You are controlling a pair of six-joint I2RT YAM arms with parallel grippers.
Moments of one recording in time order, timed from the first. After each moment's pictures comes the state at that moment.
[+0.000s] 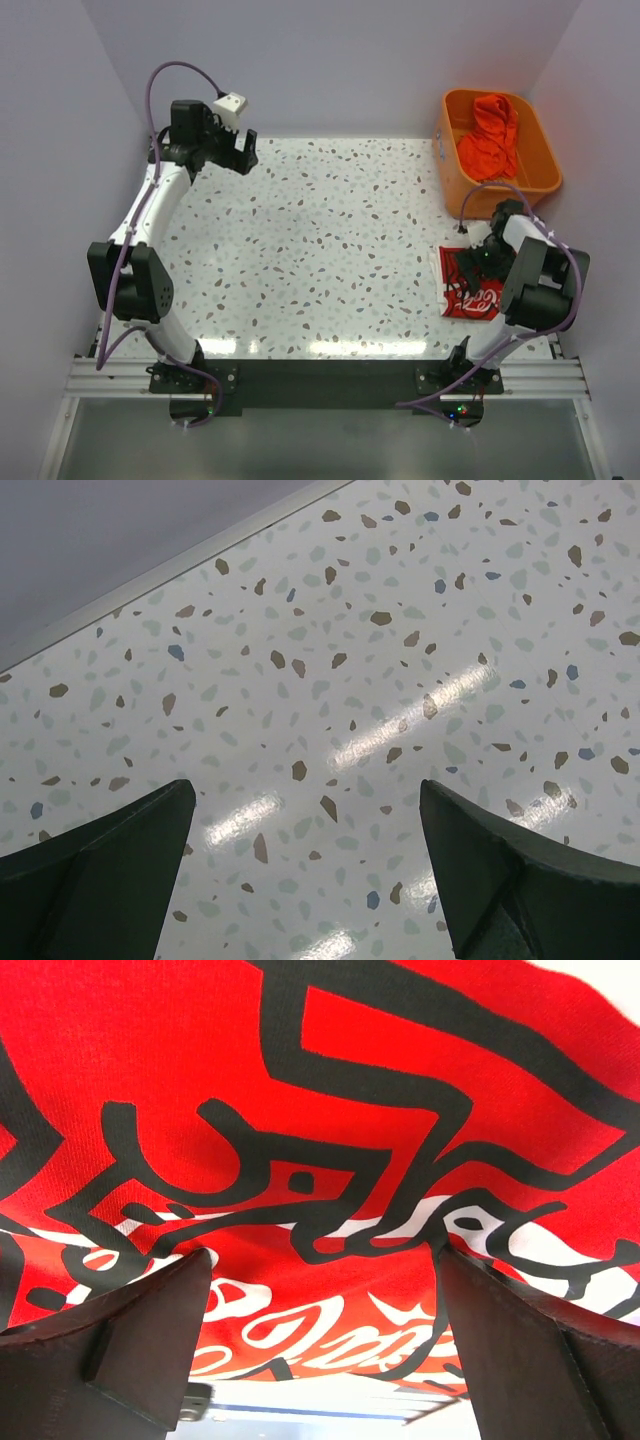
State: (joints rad) left arm -0.09 1.71 1.59 -0.47 0.35 0.25; right arm -0.33 1.66 0.97 -0.82 0.05 -0.69
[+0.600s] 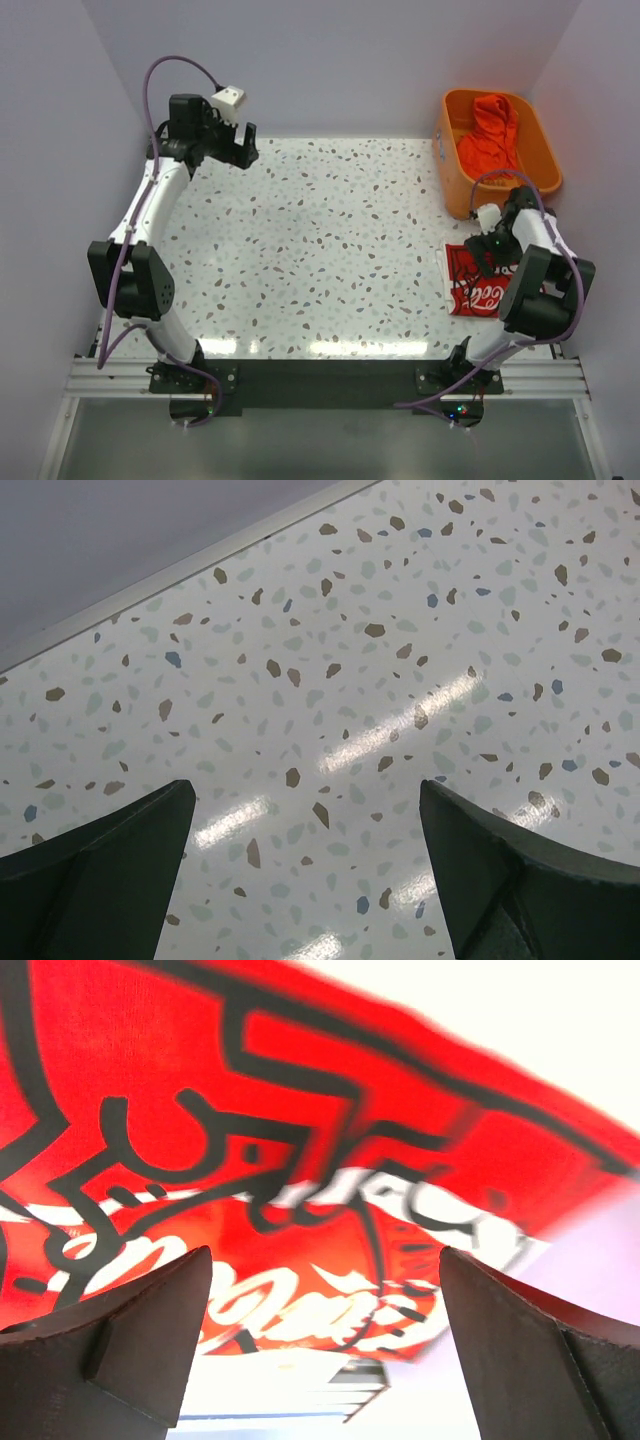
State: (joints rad) left arm -0.09 1.72 1.64 -0.50 0.35 0.21; right arm -0.37 1.63 1.05 -0.81 0.09 -0.78
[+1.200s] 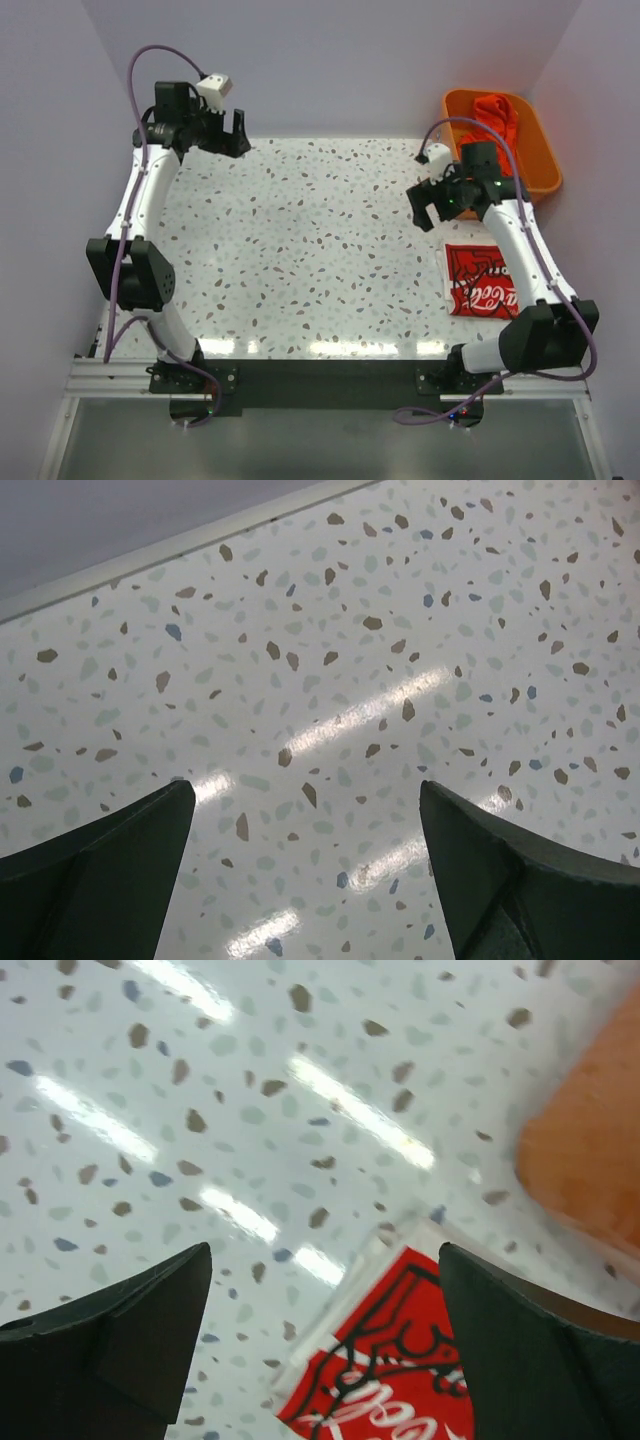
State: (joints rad) left arm -0.04 1.80 1.87 -0.68 0.40 0.13; right arm 0.04 1.38 1.37 -0.91 -0.25 -0.45
